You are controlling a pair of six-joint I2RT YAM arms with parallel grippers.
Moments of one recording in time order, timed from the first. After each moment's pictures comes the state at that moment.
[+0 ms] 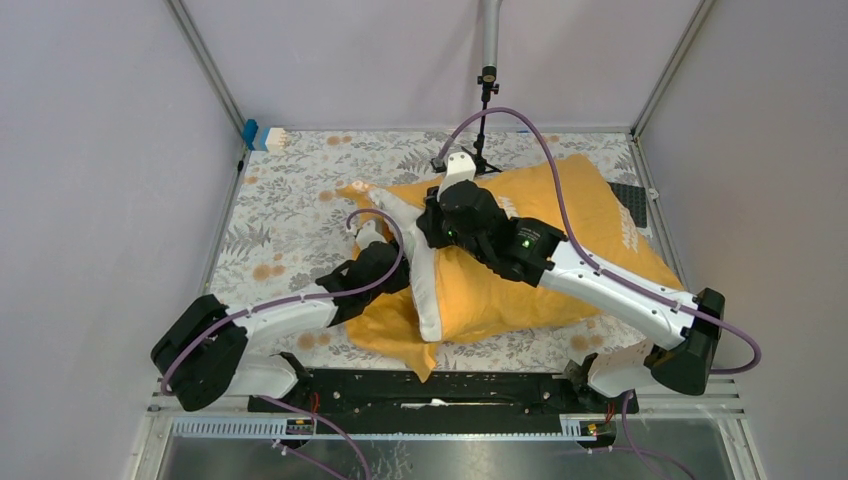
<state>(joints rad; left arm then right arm) -0.79 1.27 0.56 0.10 -0.22 -1.04 1.02 1.41 1.40 -0.47 0.36 0.49</state>
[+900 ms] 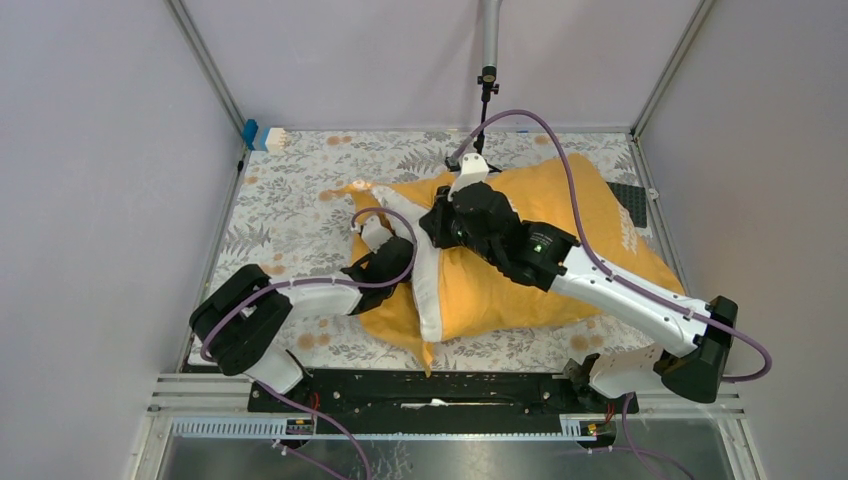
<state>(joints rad) -0.81 1.53 0.64 0.23 -0.47 -1.11 1.01 1.35 1.35 -0.42 0.32 0.56</state>
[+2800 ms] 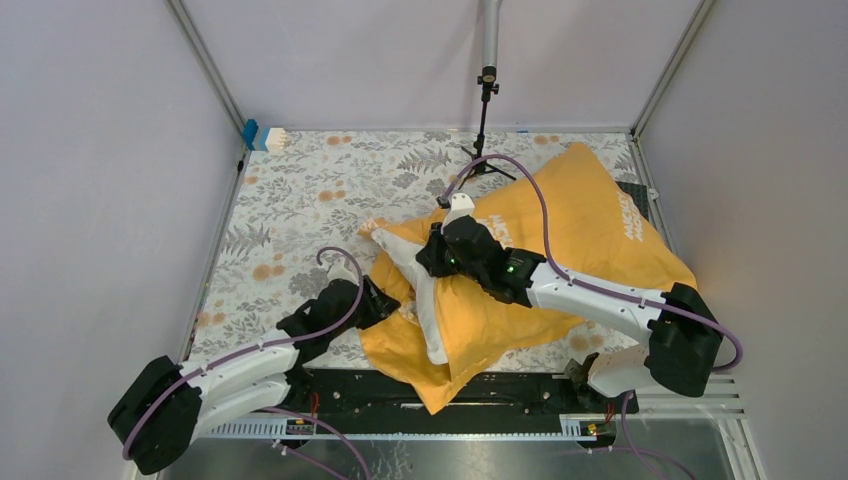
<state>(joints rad) -0.73 0.88 0.19 0.09 -0.09 -1.05 0.97 1.40 0.98 -0.11 0.19 0.63</state>
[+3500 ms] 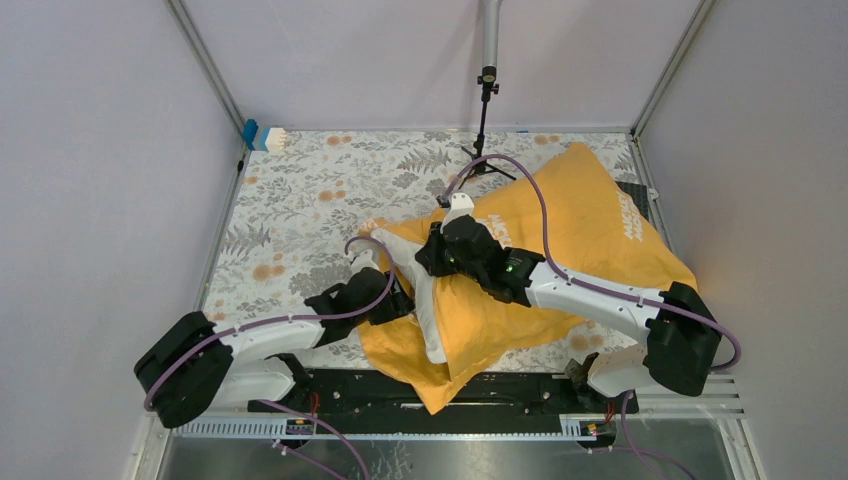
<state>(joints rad) -0.83 1.15 0.37 0.02 -0.13 -1.02 0.97 1.41 0.98 -0.10 0.19 0.64</state>
